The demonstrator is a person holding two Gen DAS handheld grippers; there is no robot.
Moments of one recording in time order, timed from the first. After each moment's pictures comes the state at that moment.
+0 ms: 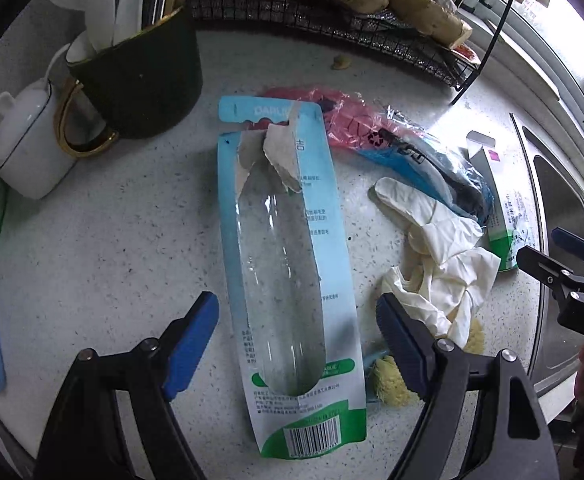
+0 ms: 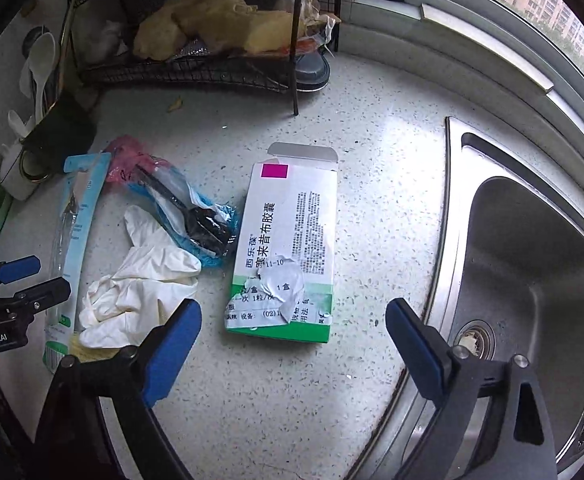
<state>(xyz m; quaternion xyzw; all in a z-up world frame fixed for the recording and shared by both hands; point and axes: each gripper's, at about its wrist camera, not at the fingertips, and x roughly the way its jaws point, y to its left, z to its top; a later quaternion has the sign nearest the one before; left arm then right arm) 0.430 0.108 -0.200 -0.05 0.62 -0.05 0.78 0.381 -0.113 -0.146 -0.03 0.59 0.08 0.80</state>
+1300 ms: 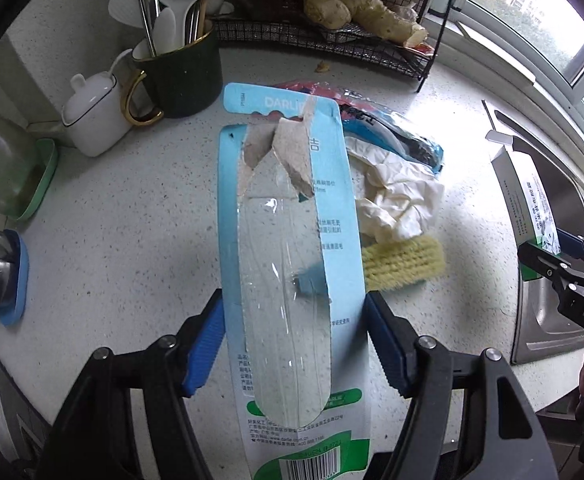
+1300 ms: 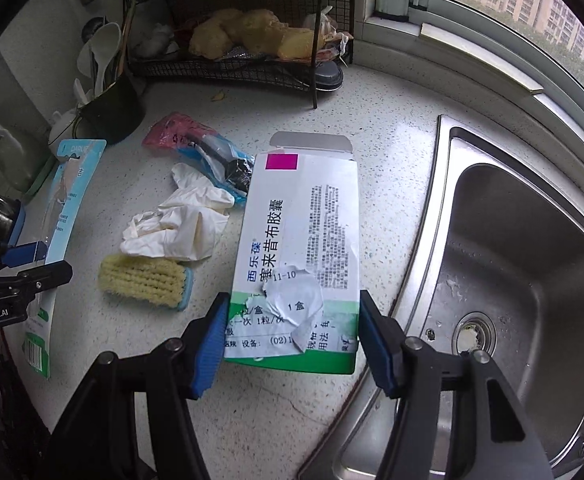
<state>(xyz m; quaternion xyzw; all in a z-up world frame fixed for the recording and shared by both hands) 0.345 0.090 -0.141 -0.03 0.59 -0.03 0.80 0.305 -0.130 -0.114 -0.04 0.56 0.13 0.82</state>
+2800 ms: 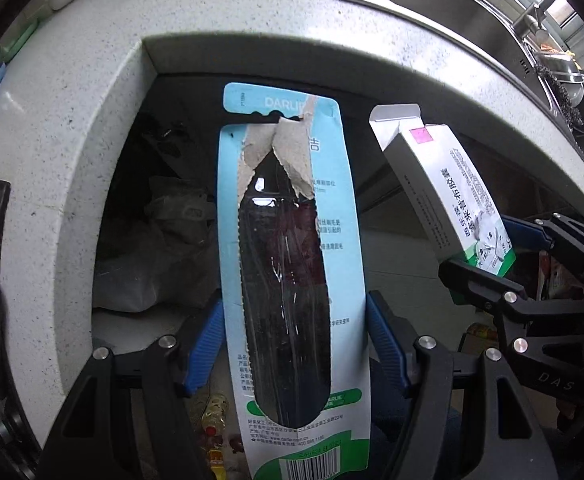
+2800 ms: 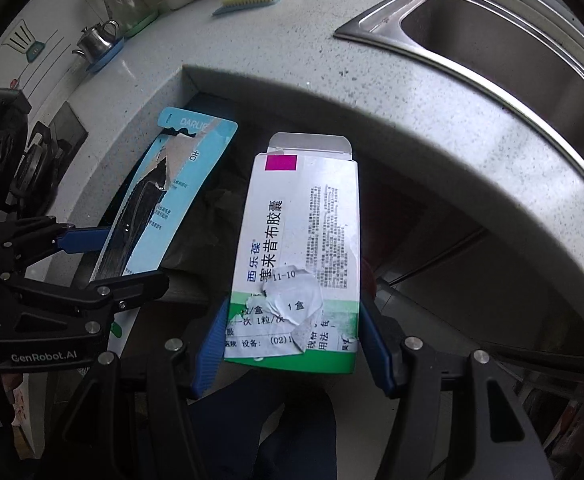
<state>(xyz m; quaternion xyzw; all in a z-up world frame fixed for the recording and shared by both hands) 0.035 -0.086 -0.210 -0.02 0.67 -0.08 0.74 0.017 -0.188 -0.163 -0.04 0.62 0.22 0.75</state>
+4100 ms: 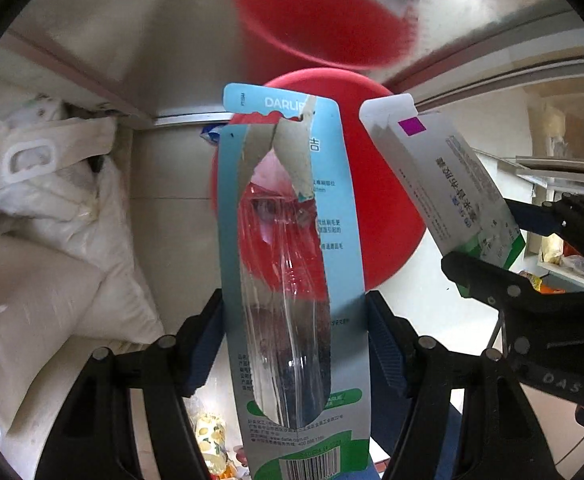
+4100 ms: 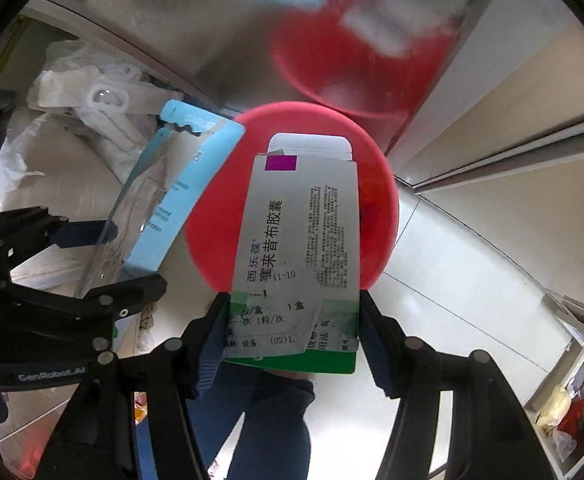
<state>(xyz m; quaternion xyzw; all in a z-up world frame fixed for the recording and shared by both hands) 0.085 -0.136 -0.682 0.01 0.78 -0.14 0.61 0.053 -0.188 -0.595 -0.03 0.75 0.17 0.64</state>
